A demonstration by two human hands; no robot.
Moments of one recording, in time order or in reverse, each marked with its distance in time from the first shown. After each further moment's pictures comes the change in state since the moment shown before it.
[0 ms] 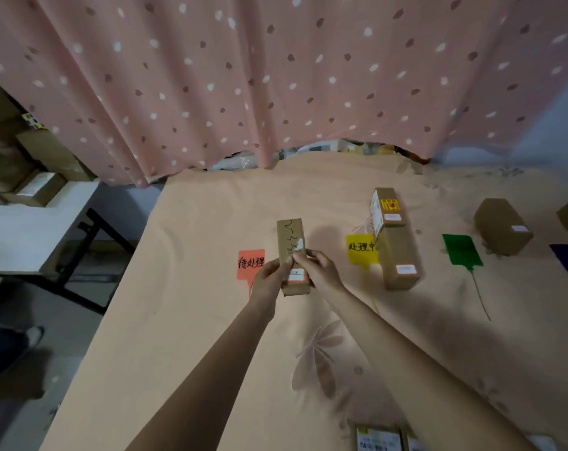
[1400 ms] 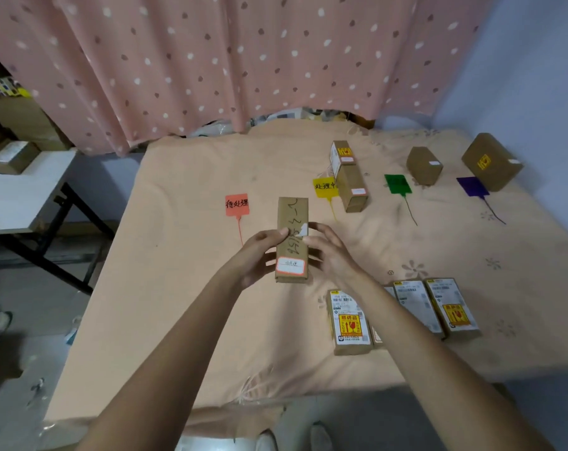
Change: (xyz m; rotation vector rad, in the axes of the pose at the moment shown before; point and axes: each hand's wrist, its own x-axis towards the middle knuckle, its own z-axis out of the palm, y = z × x) left_hand -0.195 -0.036 -0.047 -0.009 -0.452 -0.094; right_hand -0.262 0.052 -0.021 0.213 -0.117 -0.121
